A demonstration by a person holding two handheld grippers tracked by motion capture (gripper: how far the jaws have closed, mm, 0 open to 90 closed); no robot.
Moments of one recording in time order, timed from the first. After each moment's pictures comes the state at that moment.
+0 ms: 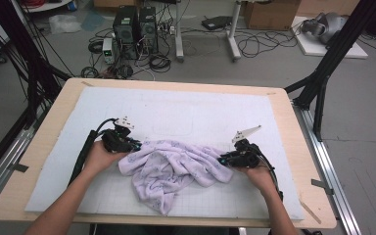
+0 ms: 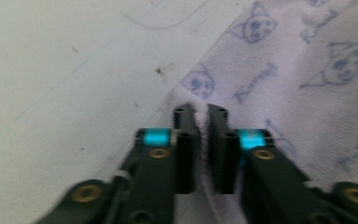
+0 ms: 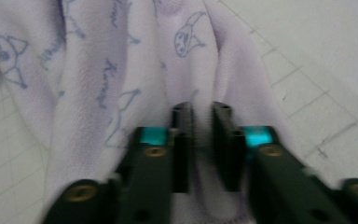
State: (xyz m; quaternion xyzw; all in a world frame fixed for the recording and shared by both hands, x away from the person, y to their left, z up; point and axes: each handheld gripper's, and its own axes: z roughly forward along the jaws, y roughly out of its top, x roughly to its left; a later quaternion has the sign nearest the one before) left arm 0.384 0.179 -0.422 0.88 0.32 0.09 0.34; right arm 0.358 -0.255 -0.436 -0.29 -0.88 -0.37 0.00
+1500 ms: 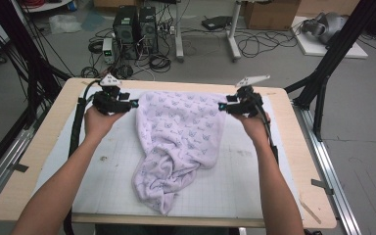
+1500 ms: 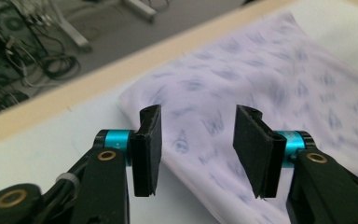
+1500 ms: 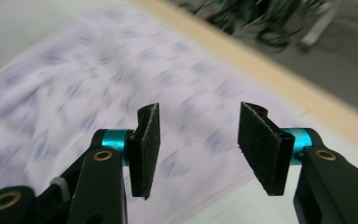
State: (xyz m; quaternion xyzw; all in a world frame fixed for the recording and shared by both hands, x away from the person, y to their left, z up) left arm 0.434 0.193 -0.347 0.79 0.38 0.21 0.42; right arm 0.453 -0.244 -0.335 -0.34 -0.83 -0.41 -0.17
